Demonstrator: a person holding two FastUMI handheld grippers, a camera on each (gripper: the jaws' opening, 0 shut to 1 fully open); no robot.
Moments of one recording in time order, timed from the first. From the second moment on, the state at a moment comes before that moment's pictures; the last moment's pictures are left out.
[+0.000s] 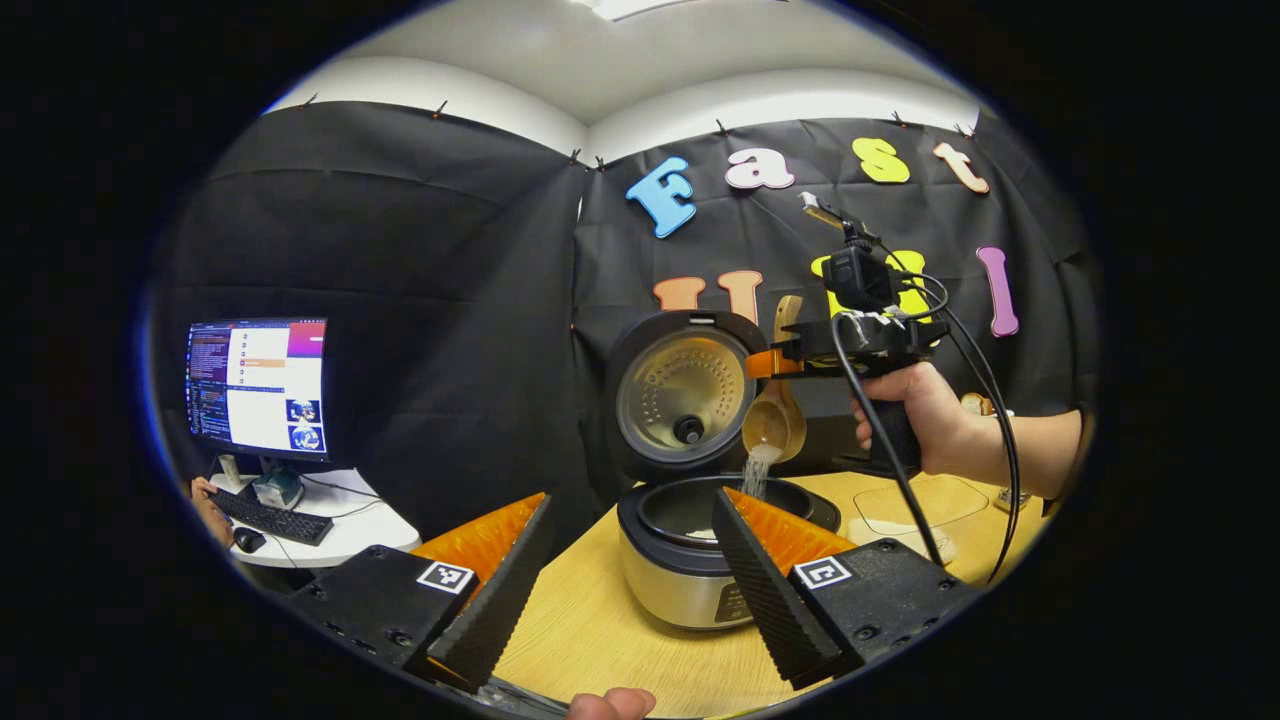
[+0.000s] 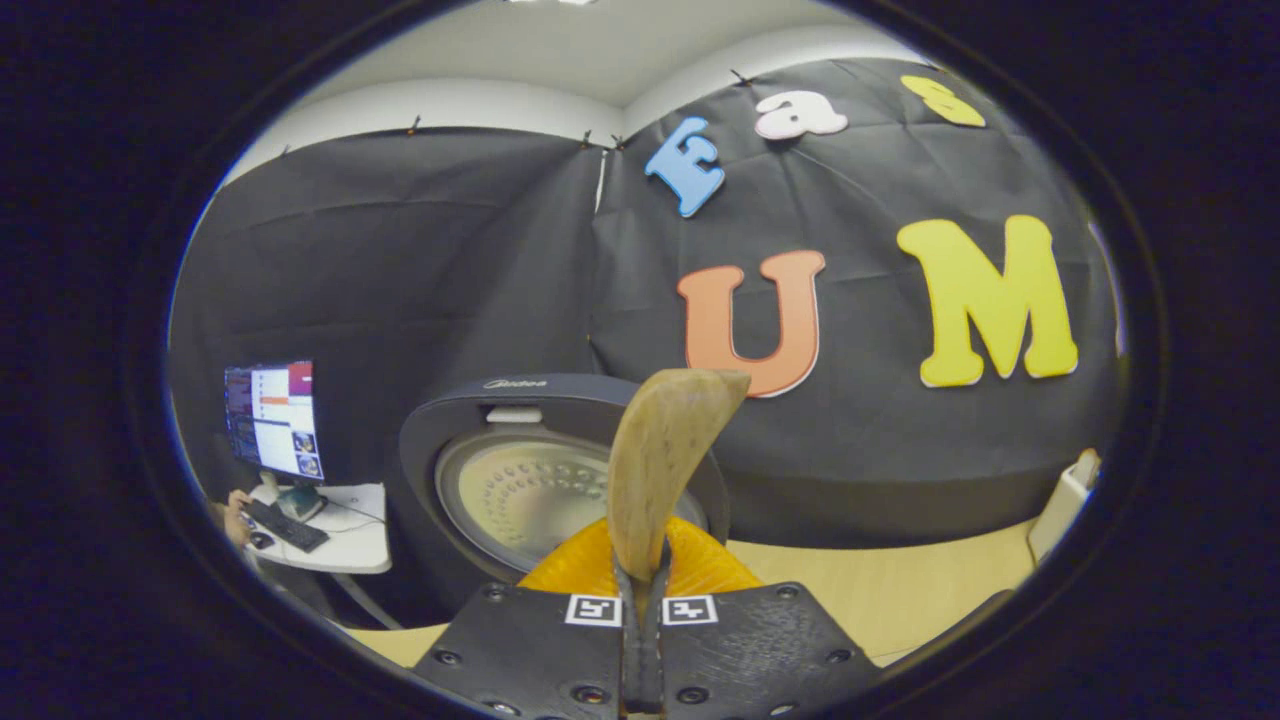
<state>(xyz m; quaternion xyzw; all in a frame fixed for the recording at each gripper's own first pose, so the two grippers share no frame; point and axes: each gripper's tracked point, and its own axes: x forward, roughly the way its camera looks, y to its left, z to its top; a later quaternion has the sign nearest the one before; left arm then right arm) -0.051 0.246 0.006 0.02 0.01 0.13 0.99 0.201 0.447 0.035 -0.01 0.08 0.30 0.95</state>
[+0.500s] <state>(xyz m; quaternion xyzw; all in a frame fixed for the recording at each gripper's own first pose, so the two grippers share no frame) -0.052 0.243 0.012 0.01 0.00 0.13 0.99 0.154 0.482 0.047 -0.20 -0.05 0.32 0.92</state>
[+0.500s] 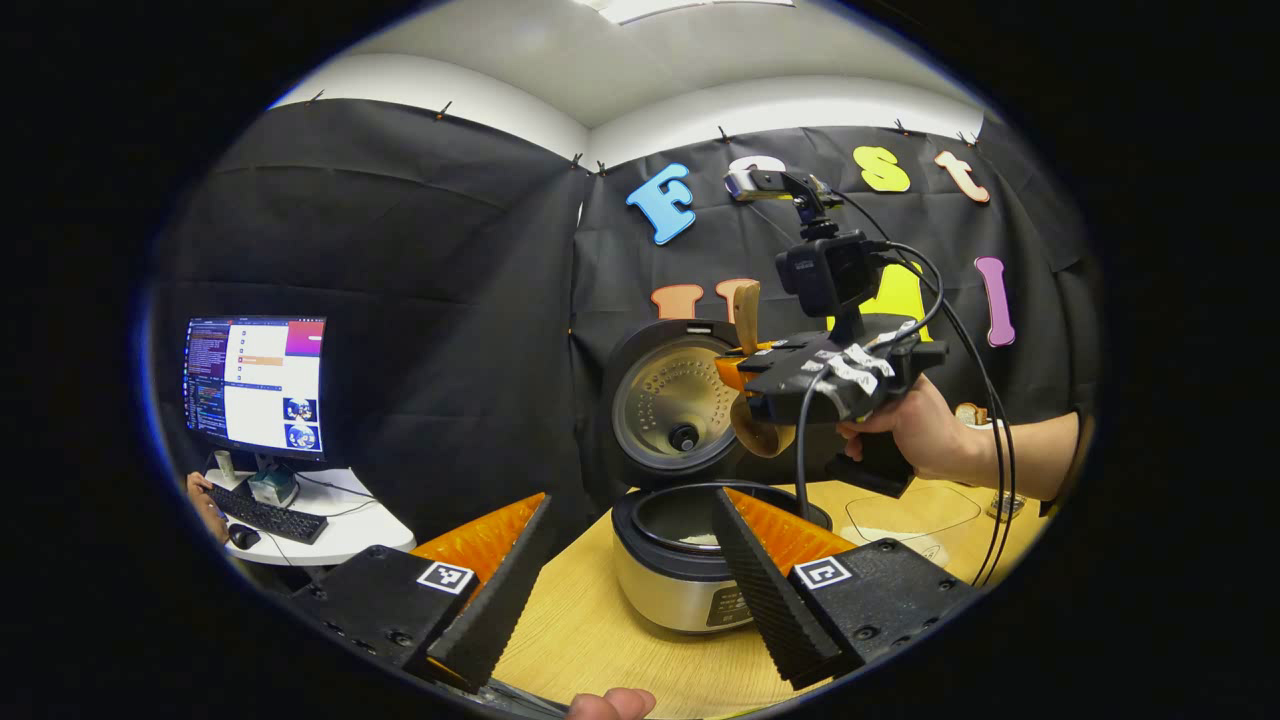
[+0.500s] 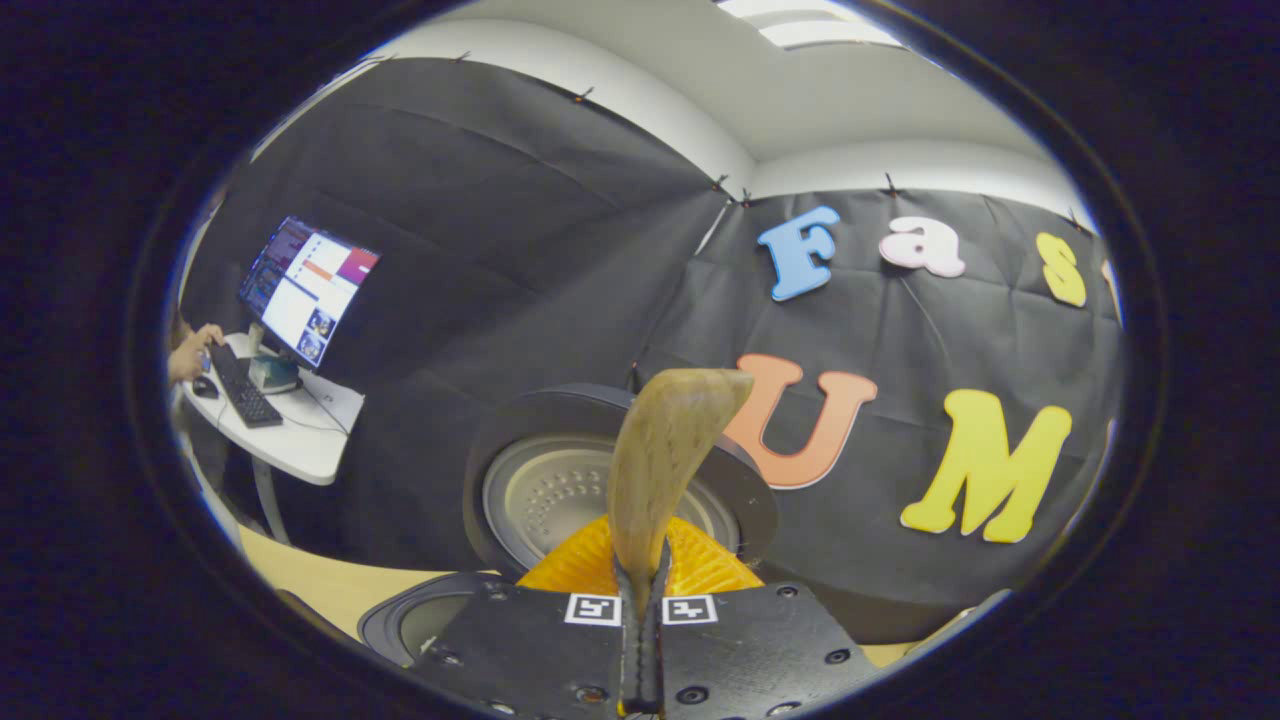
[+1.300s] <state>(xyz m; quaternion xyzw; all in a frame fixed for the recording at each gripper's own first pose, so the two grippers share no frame) -0.056 0.247 0.022 -0.01 -0.01 0.15 0.99 0.135 0.472 0.053 0.00 0.05 0.37 0.93</state>
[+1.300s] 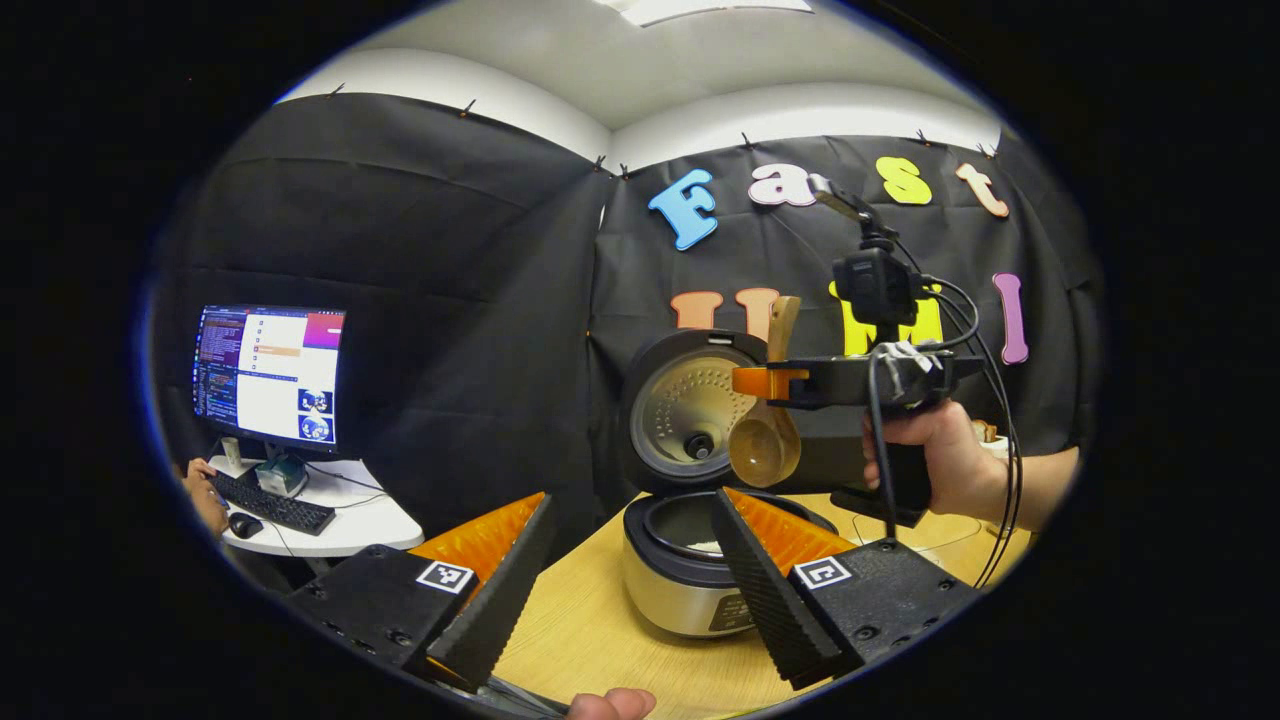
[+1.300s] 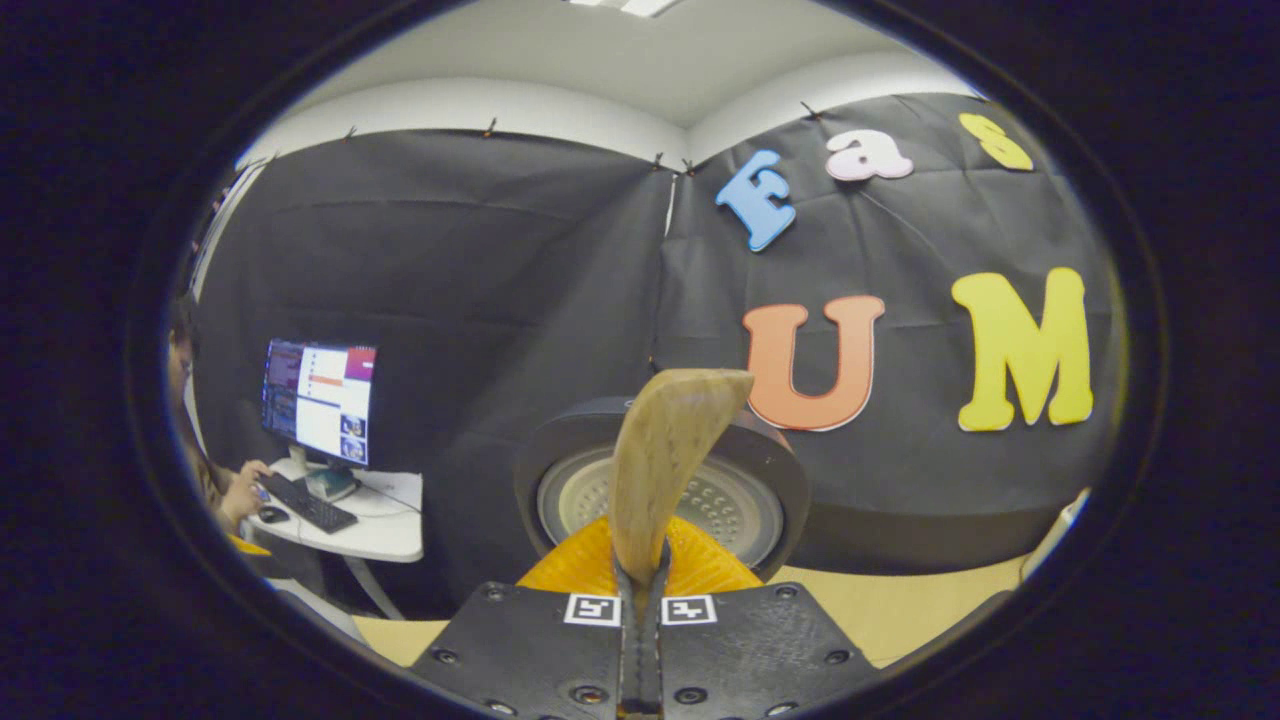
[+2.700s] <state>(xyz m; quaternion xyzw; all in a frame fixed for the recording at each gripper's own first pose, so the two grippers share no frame) -0.017 0.148 0.018 -0.01 0.01 0.08 1.00 0.140 -0.098 0.062 0.07 0.02 -0.01 1.00</state>
